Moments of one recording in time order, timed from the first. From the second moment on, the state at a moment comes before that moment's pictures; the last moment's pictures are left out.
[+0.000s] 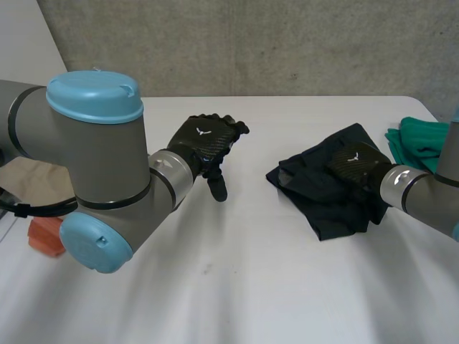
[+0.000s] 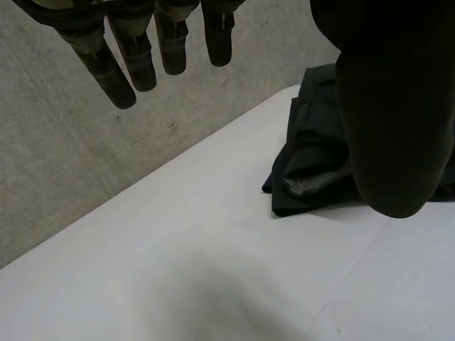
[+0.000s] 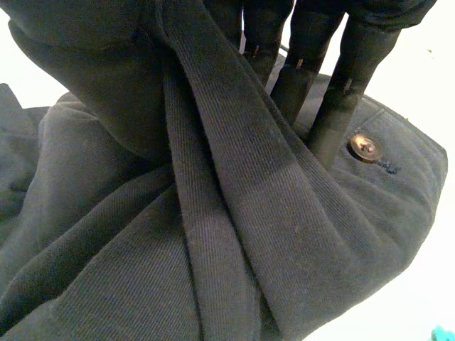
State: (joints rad) left arm 4.05 -2.09 -1.13 2.98 -1.54 3.31; right arm 1.73 -0.96 1.30 0.13 1.10 2.33; left_hand 0.19 0.20 0.20 0.20 0.05; right_hand 1.05 1.16 1.16 1.16 0.96
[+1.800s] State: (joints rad) left arm 4.08 -2.00 -0.97 2.98 -1.54 3.24; right arm 1.78 -1.36 1.54 -0.11 1.04 2.88; left_hand 0.19 0.20 0.20 0.20 0.05; right_hand 1.10 1.15 1.18 1.19 0.97
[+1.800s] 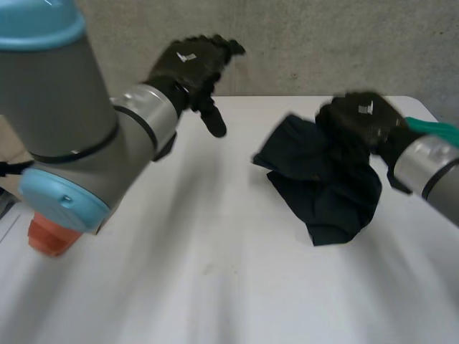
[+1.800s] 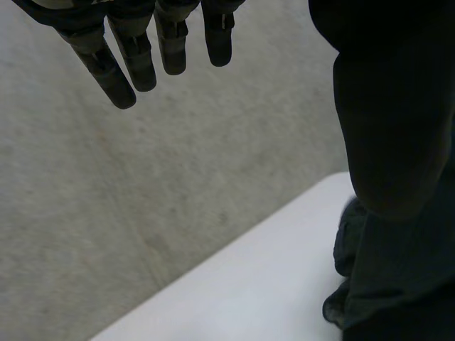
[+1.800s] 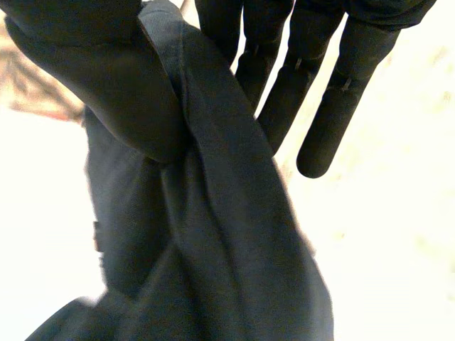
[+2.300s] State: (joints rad) left arm 4.29 -1.78 -1.14 3.06 -1.53 3.15; right arm 1.68 -1.31 1.33 -0.02 1.33 3.39; left_hand 0.19 0.20 0.20 0.20 0.05; right_hand 1.12 1.17 1.19 1.20 1.01
